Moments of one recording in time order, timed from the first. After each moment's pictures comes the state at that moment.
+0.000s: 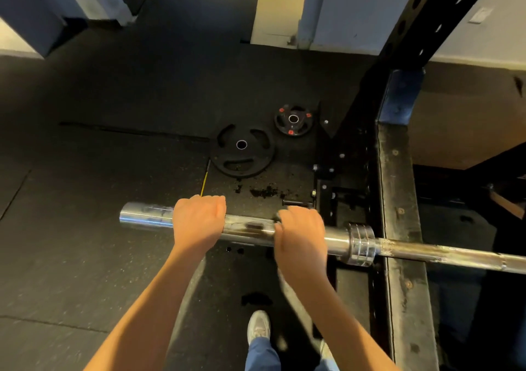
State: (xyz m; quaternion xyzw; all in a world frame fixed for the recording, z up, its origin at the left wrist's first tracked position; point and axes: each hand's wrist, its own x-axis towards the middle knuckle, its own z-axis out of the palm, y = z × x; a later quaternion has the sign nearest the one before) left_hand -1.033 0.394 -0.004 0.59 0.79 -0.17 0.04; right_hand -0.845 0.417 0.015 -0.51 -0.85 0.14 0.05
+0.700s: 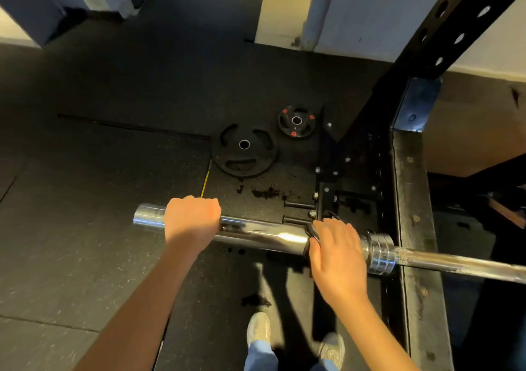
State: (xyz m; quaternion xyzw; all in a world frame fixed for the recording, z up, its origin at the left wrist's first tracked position) left_hand -1.077 0.382 -0.009 0.60 0.77 -0.21 0.03; right_hand -0.811 0.408 -0.008 -0.56 -0.81 0.13 0.09
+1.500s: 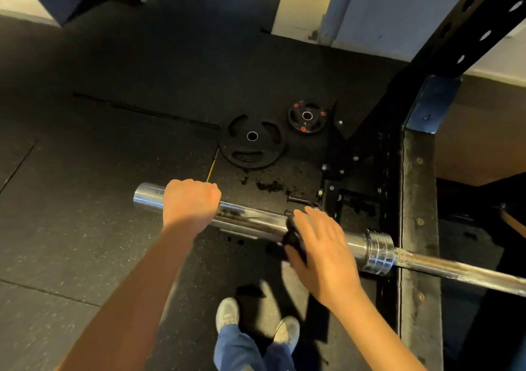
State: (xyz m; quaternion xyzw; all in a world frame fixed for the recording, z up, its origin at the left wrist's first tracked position) left_hand -1.072 0.385 -0.003 0.59 0.78 -0.22 0.02; right_hand -0.812 0.410 -0.002 -0.42 -0.89 0.19 0.03
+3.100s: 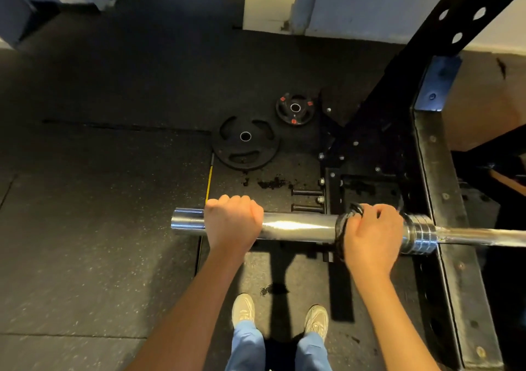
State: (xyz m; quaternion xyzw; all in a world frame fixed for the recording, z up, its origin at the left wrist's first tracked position) left_hand -1.090 0.373 -0.048 0.62 0.76 0.18 -0.10; right_hand -0.862 0.404 -0.013 -0.75 -0.64 0.04 0.15
